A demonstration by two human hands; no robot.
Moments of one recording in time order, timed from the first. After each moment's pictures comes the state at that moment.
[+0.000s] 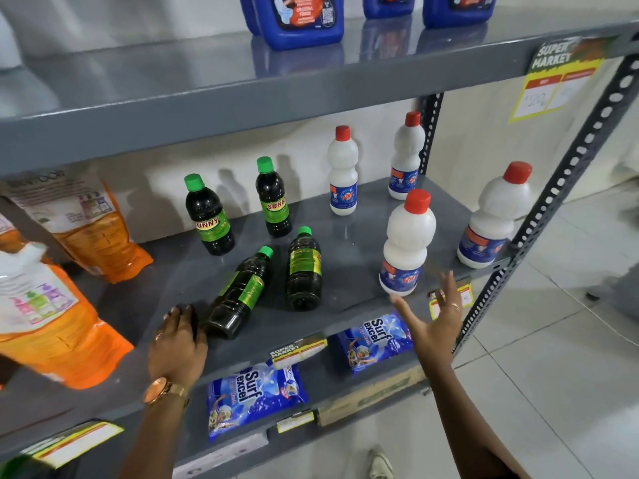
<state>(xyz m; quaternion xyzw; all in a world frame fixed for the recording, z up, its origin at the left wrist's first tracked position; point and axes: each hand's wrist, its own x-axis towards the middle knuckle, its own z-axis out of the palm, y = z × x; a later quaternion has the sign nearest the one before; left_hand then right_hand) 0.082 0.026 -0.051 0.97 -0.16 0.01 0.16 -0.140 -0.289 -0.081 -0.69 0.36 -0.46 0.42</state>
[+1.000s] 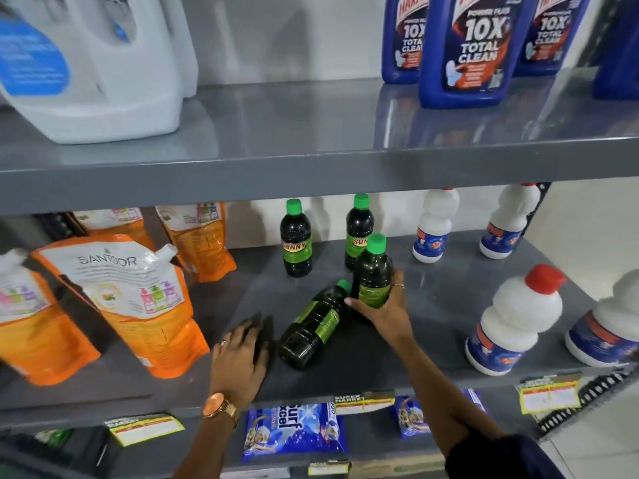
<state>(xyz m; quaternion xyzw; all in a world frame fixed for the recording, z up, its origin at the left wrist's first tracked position) 0.090 0.047 -0.046 0.97 -0.17 0.02 0.16 0.055 -0.233 -0.042 -0.77 0.16 -0.25 0.57</state>
